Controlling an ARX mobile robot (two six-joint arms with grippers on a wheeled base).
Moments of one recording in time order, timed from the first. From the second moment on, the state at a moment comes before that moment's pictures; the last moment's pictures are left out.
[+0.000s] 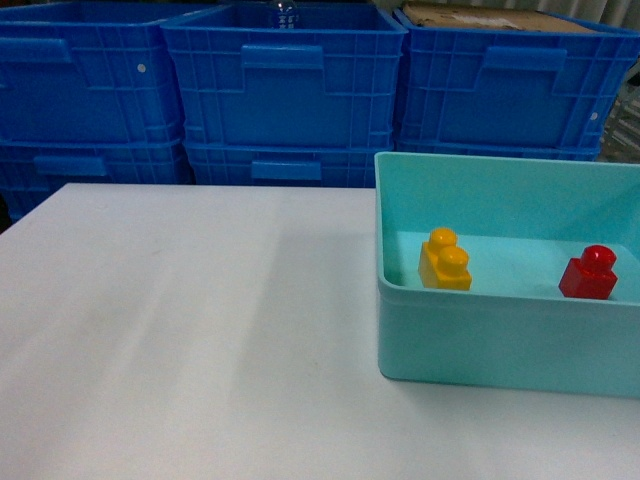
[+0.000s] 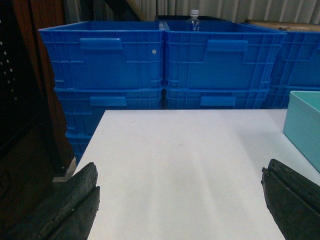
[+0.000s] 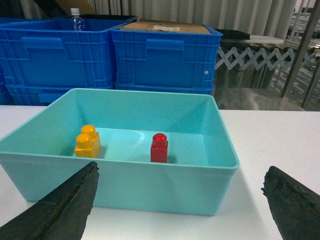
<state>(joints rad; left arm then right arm) 0.00 0.01 0.01 -0.01 0.00 0.00 0.00 0.01 0.02 0.00 0.00 0.00</state>
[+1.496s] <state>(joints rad) 0.00 0.01 0.01 0.00 0.00 0.00 0.06 0.52 0.25 -0.08 -0.28 -0.07</state>
